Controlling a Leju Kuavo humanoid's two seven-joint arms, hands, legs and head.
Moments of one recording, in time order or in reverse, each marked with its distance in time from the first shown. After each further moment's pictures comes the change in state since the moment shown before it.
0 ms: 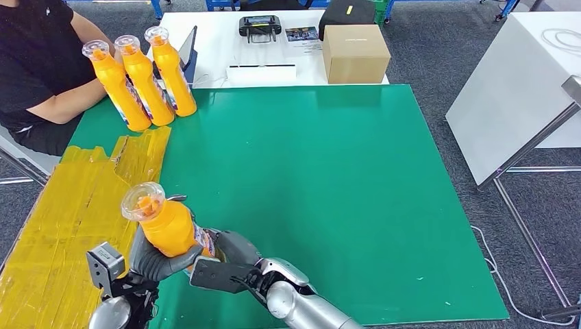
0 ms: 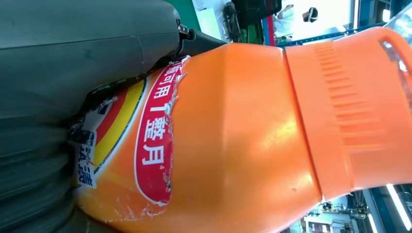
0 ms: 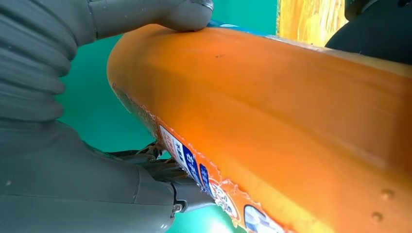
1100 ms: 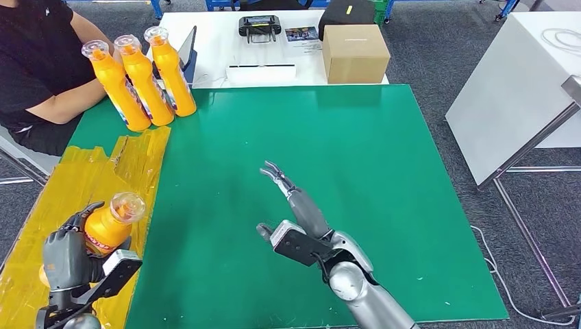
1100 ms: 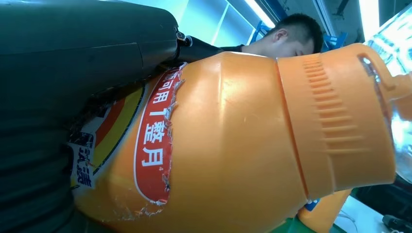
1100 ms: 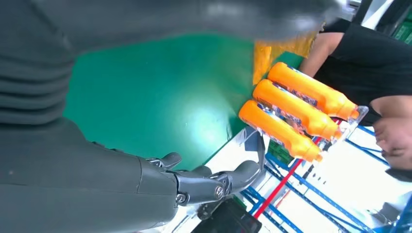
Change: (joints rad) left arm 0.052 0.088 0.275 0.025 -0.847 0.831 0.044; right arm 0.129 -0.244 -0.271 -0.508 -0.010 -0.057 -0.055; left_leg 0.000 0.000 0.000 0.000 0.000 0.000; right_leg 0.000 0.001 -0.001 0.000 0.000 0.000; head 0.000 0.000
